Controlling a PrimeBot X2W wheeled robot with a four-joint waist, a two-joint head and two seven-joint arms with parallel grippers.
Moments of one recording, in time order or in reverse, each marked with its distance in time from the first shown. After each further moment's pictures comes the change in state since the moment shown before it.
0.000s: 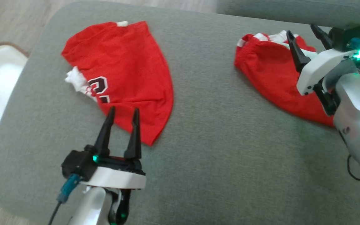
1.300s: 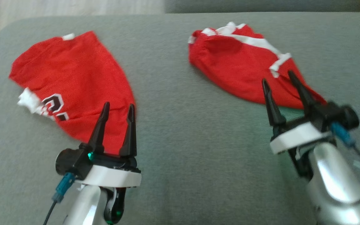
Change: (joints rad) left arm -0.002 -0.001 0.056 -0.016 0.060 -0.038 0.000; right arm 0.654 0.194 -0.557 -0.765 -0.519 0.000 -0.038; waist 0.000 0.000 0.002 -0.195
